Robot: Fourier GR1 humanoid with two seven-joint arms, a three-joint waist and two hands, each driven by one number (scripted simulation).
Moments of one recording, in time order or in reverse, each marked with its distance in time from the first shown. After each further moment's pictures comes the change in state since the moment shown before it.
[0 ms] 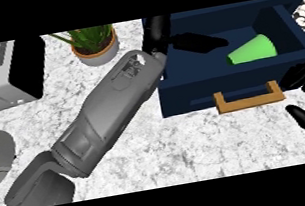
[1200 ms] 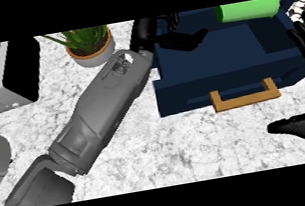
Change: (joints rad) left arm 0.024 0.000 0.149 0.075 -0.141 -0.133 0.049; right arm -0.048 0.051 -0.005 0.076 0.156 -0.162 -0.017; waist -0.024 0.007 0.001
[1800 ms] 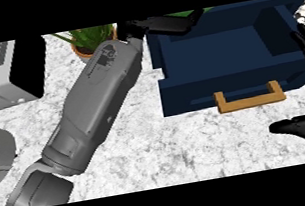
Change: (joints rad) left arm 0.022 0.001 0.274 -0.123 -0.139 -0.100 -0.008; right arm 0.020 -0.001 -0.011 0.007 0.002 -0.005 -0.016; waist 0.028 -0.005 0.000
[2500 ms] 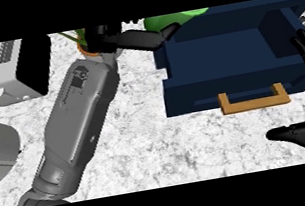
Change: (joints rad) left arm 0.230 0.000 0.168 -0.360 -0.215 -0.133 0.022; right arm 0.042 0.024 0.027 -0.054 0.026 -0.029 0.018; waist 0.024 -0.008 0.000
